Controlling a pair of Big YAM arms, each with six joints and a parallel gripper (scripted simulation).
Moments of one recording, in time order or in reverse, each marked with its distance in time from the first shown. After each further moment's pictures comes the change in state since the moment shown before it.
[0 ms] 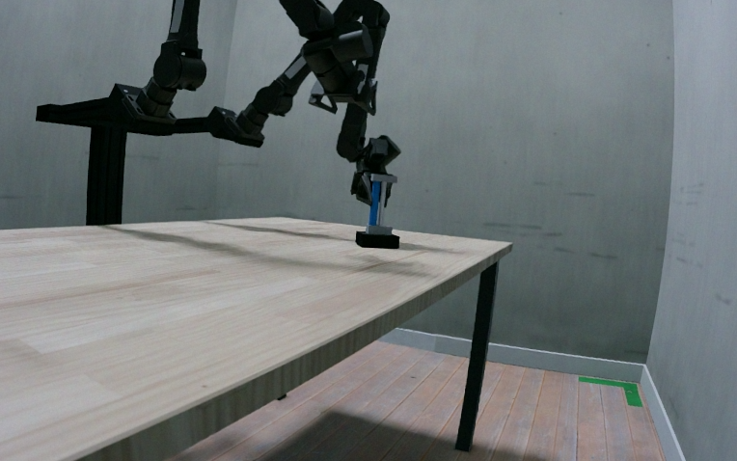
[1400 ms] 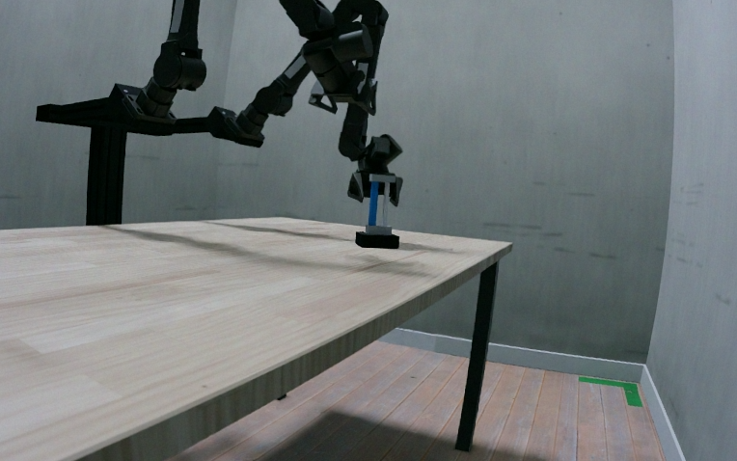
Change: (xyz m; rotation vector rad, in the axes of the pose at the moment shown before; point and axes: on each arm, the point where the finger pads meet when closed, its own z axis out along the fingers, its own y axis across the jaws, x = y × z) left arm -0.003 0.004 -0.005 0.009 -0.006 -0.014; right arm 0.000 0.000 0.000 0.000 0.000 0.001
